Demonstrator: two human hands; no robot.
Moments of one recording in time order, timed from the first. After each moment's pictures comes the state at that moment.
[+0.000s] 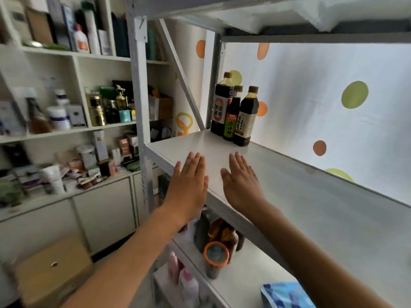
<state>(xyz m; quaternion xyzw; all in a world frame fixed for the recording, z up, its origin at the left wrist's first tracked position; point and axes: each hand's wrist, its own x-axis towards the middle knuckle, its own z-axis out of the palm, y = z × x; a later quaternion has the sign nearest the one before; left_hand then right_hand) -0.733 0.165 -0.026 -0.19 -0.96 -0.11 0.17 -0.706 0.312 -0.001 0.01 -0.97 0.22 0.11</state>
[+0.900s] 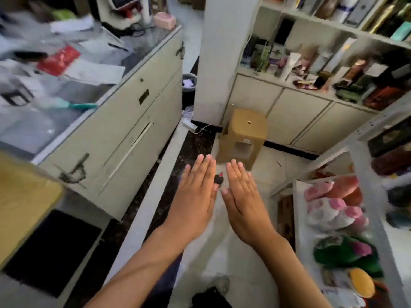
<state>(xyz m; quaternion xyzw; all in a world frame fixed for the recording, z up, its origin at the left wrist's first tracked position) -0.185 -0.120 -0.217 0.24 -0.93 -0.21 0.18 -0.291 -0.010 -0.195 0.51 -0.82 0.22 -0.13</state>
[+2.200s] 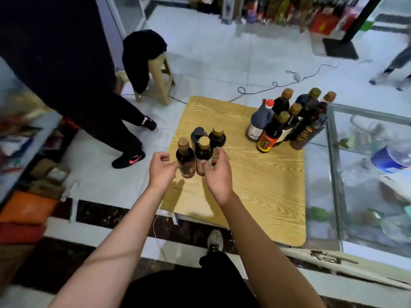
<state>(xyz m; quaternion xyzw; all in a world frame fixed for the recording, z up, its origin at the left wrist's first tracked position) 0.467 -0.308 -0.313 0.83 -0.03 -0.23 0.51 0.356 -0.411 -0.323 0.74 -0.42 0.17 -0.49</state>
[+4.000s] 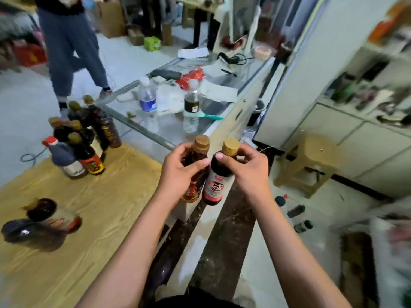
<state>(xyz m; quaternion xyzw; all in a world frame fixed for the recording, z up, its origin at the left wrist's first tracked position) 0.188 -0.348 -0.182 0.39 -0.60 -0.57 0.41 0.039 -0.275 -0.164 0.41 -0.65 0.60 -0.25</state>
